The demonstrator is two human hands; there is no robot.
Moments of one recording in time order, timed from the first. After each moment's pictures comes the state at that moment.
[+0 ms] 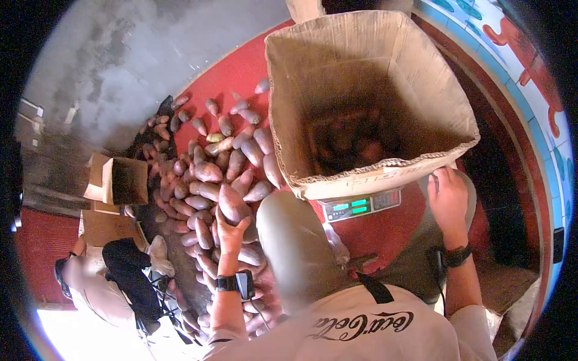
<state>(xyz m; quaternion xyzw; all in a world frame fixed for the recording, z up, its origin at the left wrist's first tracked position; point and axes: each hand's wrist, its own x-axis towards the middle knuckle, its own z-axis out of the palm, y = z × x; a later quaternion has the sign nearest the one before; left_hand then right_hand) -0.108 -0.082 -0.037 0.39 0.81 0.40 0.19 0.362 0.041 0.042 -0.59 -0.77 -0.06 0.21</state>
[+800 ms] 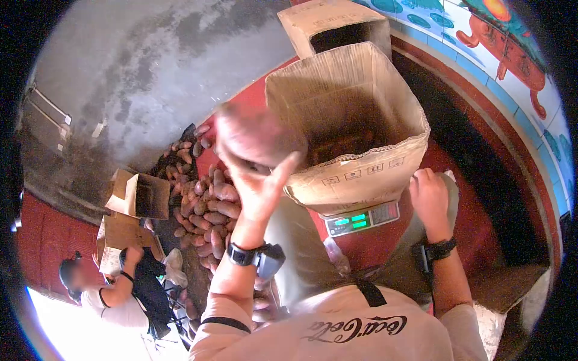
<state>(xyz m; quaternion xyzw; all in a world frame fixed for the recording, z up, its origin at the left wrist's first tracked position) 0.072 0.004 0.180 0.62 0.51 0.60 0.01 0.382 0.032 0.041 -0.57 -0.76 -0.06 0.31</state>
